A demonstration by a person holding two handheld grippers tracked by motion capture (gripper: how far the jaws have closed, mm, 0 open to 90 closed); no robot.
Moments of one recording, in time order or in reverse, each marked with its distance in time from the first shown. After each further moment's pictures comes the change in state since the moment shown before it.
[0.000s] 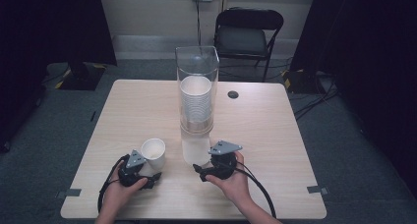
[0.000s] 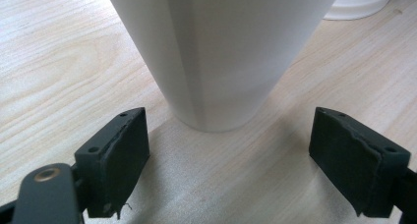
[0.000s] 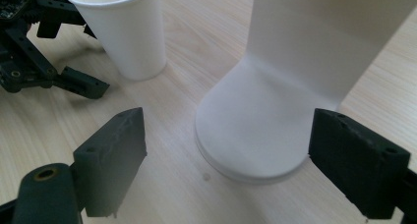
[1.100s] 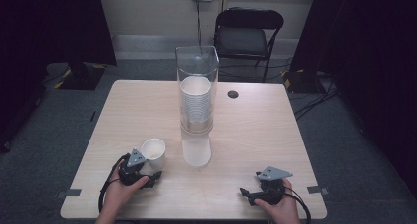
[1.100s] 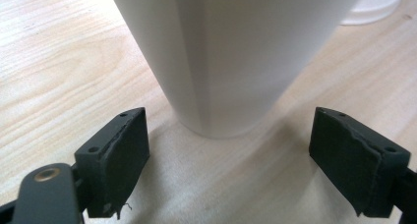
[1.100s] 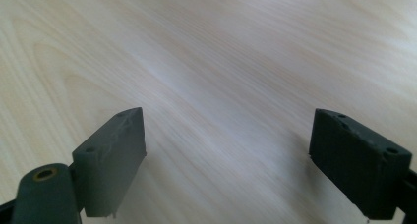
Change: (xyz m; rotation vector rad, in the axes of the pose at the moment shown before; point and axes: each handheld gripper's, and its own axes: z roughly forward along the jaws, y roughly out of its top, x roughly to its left) left arm 0.001 0.002 0.001 0.005 0.013 0.001; right arm -0.053 -0.120 -0.081 0.125 -0.080 0.056
